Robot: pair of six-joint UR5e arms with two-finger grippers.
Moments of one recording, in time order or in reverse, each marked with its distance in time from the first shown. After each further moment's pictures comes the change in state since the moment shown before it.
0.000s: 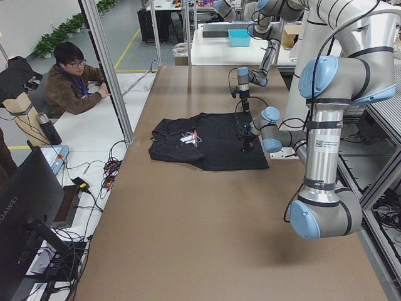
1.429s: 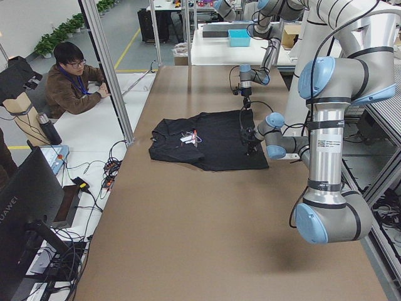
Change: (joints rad) left arm 0.043 0.095 -0.005 -0.122 0.010 -0.008; right arm -0.019 -0.008 0.067 0.061 -0.032 0.008
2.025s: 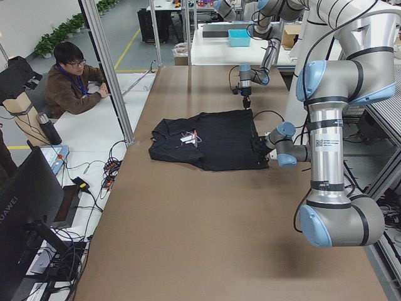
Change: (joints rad) left arm 0.156 0.086 0.021 -0.051 0.116 -0.015; right arm 0.006 0.007 0.000 0.025 -0.002 0.000
